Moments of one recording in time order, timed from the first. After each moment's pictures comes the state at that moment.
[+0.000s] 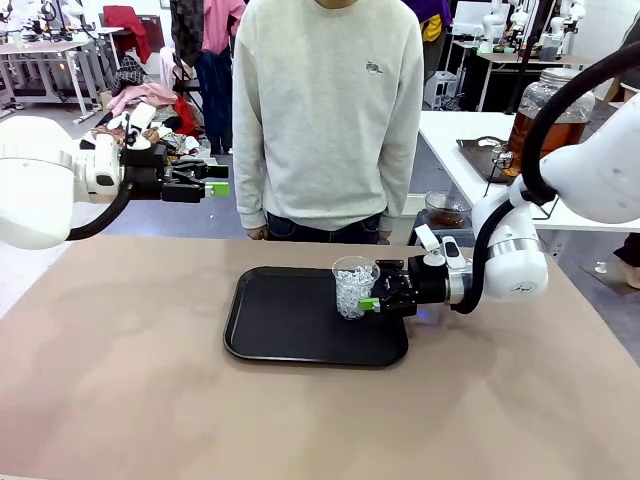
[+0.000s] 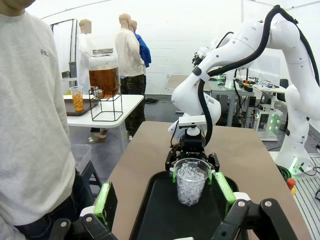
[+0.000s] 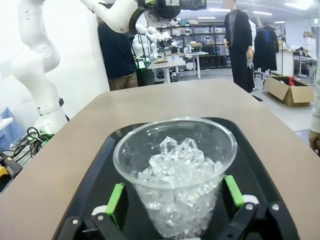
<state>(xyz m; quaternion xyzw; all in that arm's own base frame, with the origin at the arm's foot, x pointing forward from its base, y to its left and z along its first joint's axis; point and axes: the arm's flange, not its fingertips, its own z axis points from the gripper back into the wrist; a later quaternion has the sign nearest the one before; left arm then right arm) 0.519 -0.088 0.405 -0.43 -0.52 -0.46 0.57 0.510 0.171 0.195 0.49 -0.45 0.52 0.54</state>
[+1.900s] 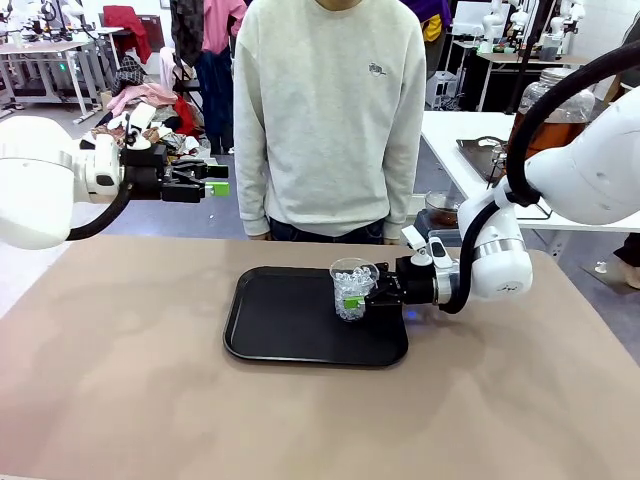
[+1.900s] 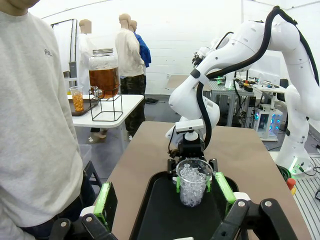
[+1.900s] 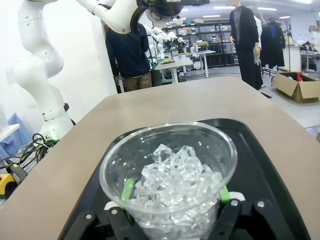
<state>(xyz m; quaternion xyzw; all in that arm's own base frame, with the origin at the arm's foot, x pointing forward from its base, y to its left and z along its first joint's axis) 0.519 -0.088 0.405 -0.43 -0.52 -0.46 0.57 0.513 0.190 0.192 0.51 -0.43 0.51 0.54</state>
